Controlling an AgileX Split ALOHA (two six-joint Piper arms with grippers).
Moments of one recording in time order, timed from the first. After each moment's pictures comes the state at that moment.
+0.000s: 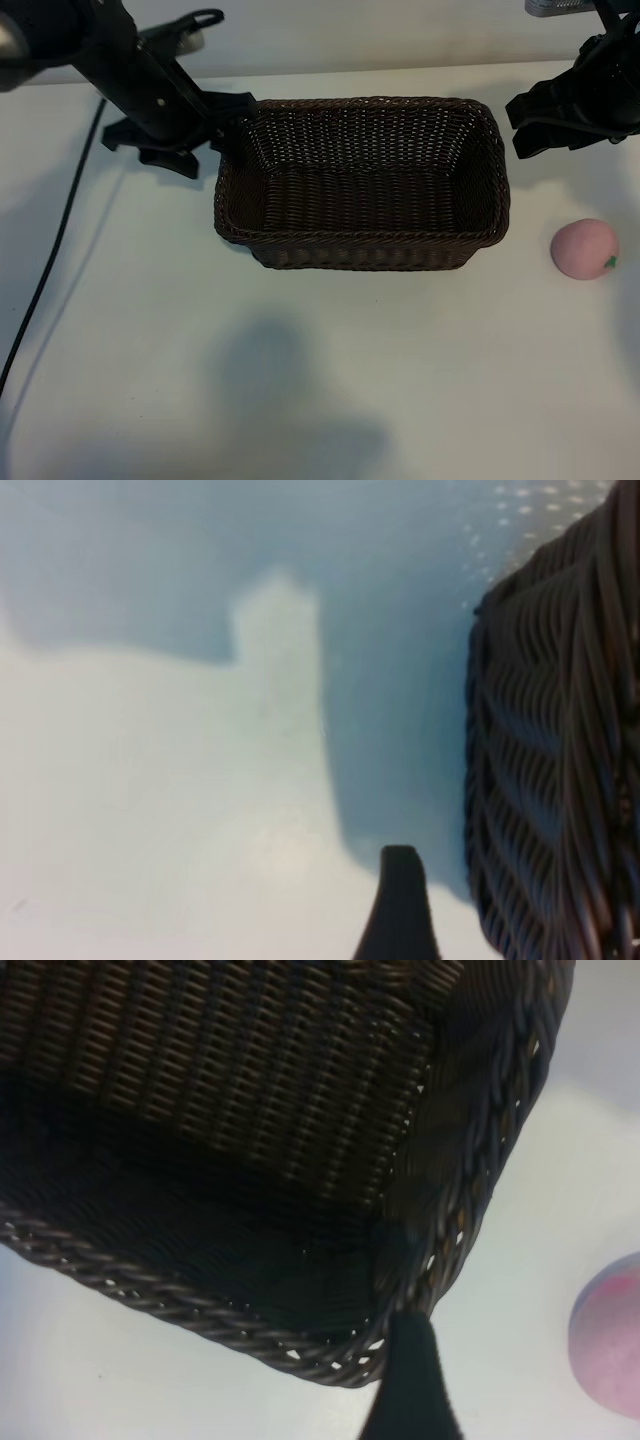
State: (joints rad) left arm -0.23 2.02 -1.55 -0.30 0.90 -0.08; right arm 0.13 1.61 -1.29 0.28 0.96 -0.19
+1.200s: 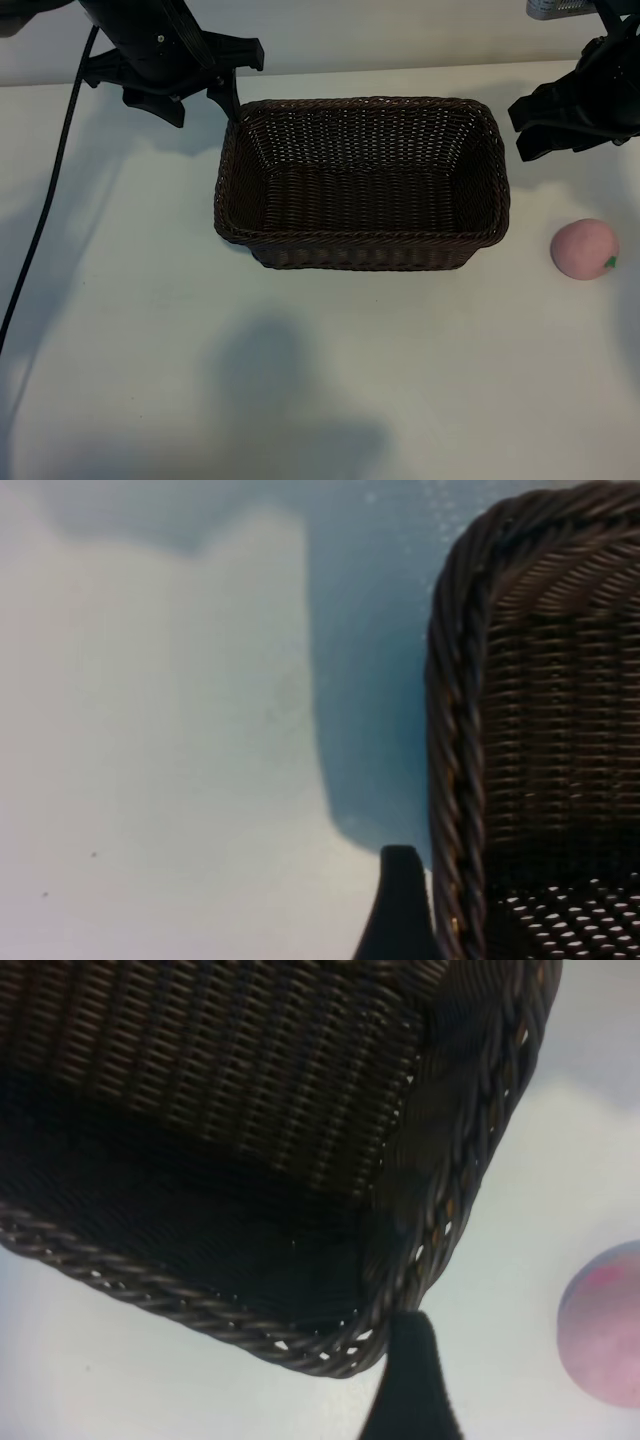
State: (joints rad) left arm -0.32 2.00 -1.79 -0.13 1.10 -0.23; right arm 0.13 1.61 -1.29 0.26 0.97 -0.19
